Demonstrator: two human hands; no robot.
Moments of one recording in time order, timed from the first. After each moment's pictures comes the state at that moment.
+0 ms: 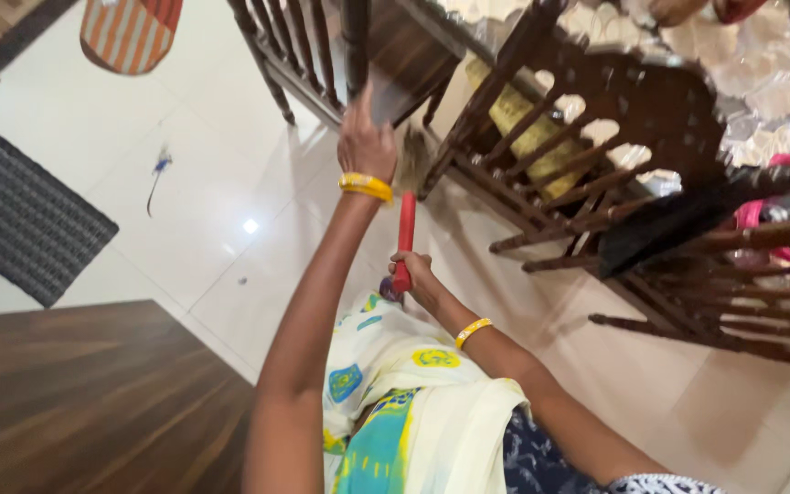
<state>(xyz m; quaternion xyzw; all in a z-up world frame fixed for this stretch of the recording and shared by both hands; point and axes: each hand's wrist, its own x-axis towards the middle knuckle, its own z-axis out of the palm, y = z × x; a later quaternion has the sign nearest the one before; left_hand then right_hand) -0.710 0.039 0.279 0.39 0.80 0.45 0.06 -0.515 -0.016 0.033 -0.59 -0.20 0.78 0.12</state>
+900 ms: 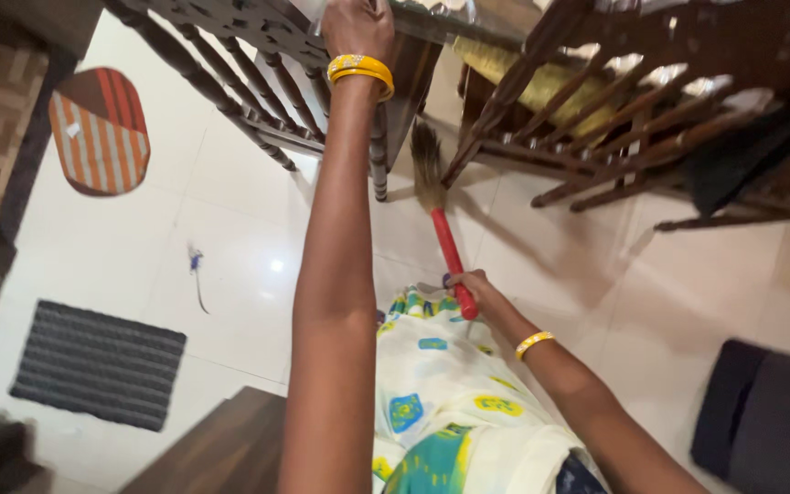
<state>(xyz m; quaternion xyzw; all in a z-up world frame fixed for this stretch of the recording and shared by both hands) -0.889 0.251 0.301 0.52 0.69 0.50 -0.01 -0.585 -0.044 0.029 -0.69 -0.16 0.70 0.11</state>
